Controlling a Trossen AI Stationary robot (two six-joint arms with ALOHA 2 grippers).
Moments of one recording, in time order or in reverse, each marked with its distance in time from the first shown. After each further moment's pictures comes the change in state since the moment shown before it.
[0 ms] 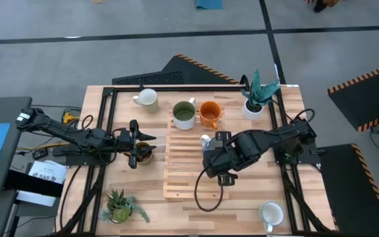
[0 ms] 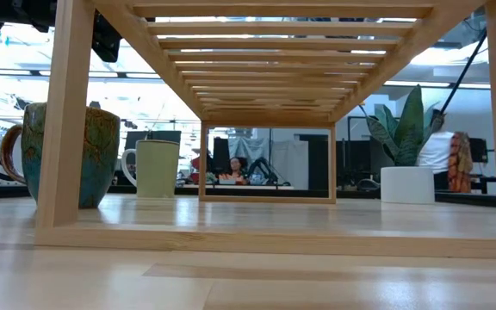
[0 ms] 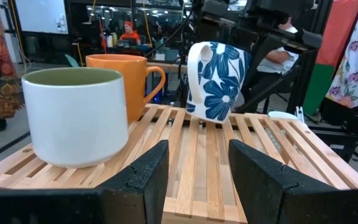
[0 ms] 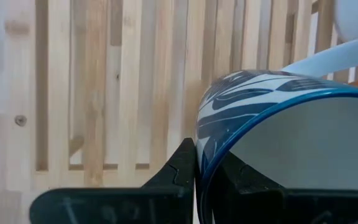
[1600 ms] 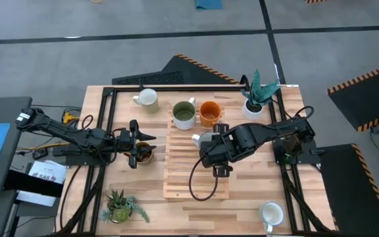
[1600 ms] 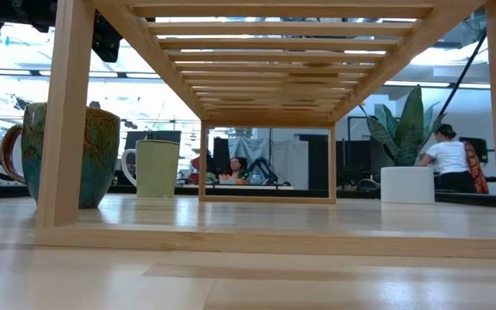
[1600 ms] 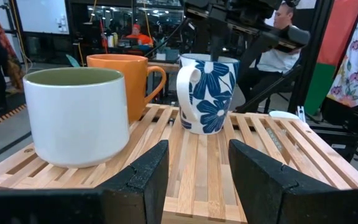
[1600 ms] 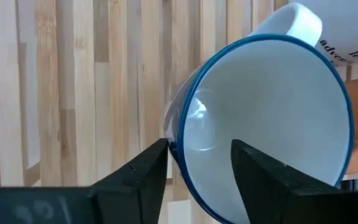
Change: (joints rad) left arm 0.000 0.000 0.000 -0.001 -0.004 0.003; right arm -0.069 -0.002 0.000 0.038 0.050 -0.028
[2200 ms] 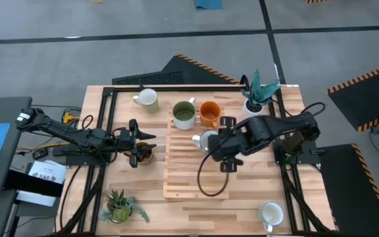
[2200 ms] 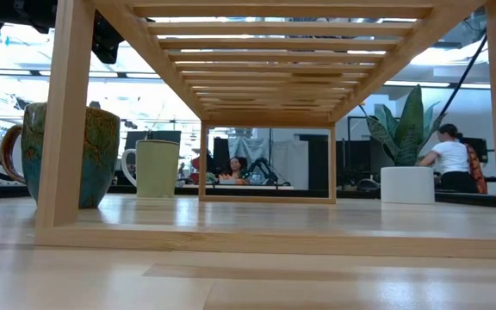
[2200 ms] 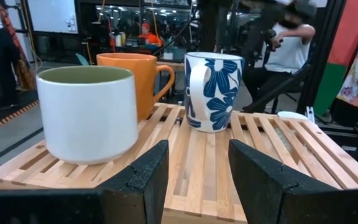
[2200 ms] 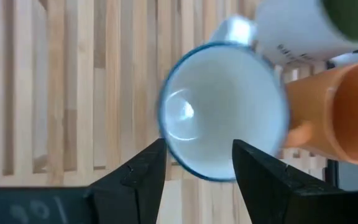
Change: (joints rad) left arm 0.000 0.000 0.000 -0.005 -0.032 0.000; right arm 0.003 -0.061 0.065 -0.058 0.001 -0.006
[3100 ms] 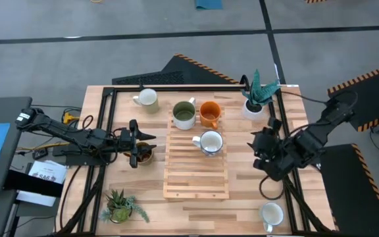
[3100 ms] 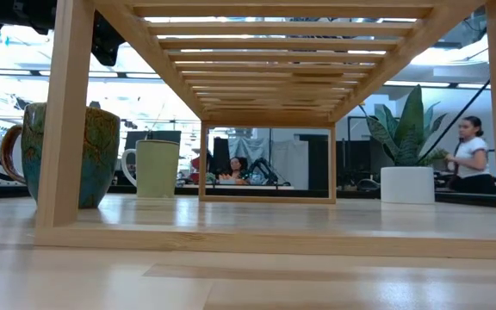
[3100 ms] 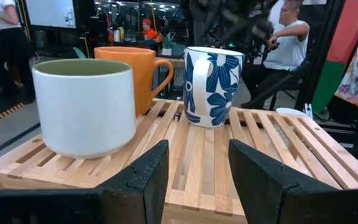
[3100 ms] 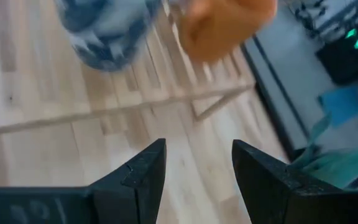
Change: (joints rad) left arm 0.000 0.000 0.000 -0.017 0.006 -0.019; right arm 0.345 -0.562 -0.767 0.072 0.495 0.541
